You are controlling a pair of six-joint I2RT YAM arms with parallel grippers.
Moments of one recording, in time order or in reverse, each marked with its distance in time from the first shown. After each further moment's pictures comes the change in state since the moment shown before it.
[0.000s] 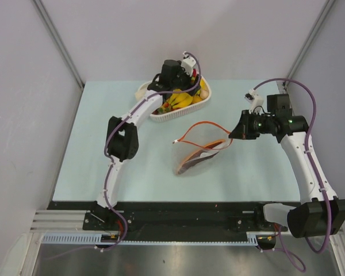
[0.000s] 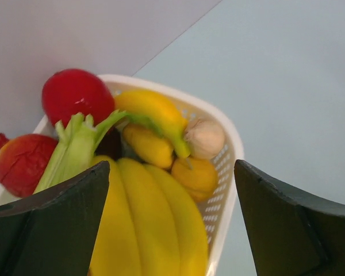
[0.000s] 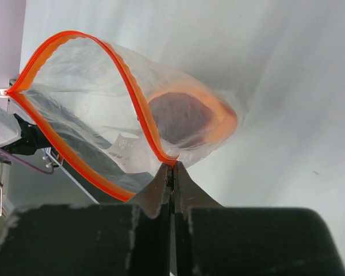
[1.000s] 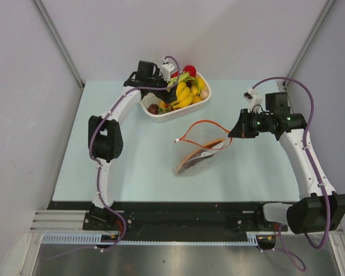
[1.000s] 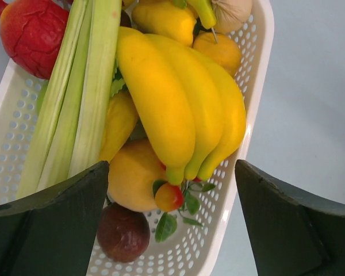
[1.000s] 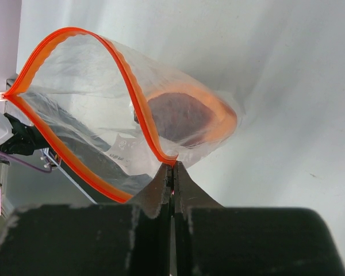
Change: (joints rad) left arm 0.180 -0.171 -0.199 -0.327 0.209 0.199; right arm 0.008 0.034 0.016 0.004 0.006 -0.007
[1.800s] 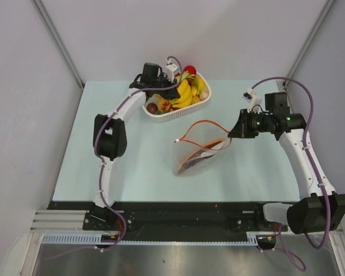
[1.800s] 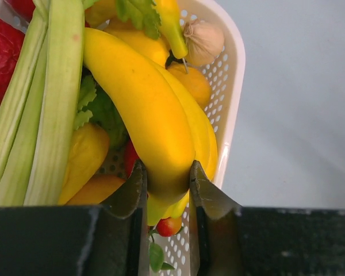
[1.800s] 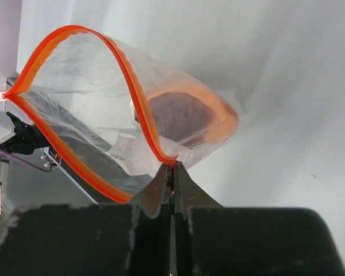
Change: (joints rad) left arm -0.035 0.086 0.029 0.116 0.063 -0.152; right arm 0.006 0.000 0.000 -0.001 0.000 0.000
